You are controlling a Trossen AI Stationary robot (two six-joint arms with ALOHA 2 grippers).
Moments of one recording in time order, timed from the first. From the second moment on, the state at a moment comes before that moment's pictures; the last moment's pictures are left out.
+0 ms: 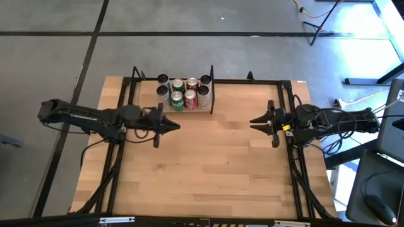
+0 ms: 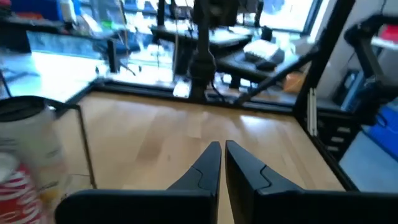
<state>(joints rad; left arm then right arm) -0.04 0.87 0.55 0.17 -0.07 -0.15 0.11 0.60 0.63 -0.19 0.07 0.09</state>
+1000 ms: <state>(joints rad) -0.05 0.10 0.01 0.15 -0.13 -0.23 0.11 0.04 0.01 0.15 0.07 0.29</state>
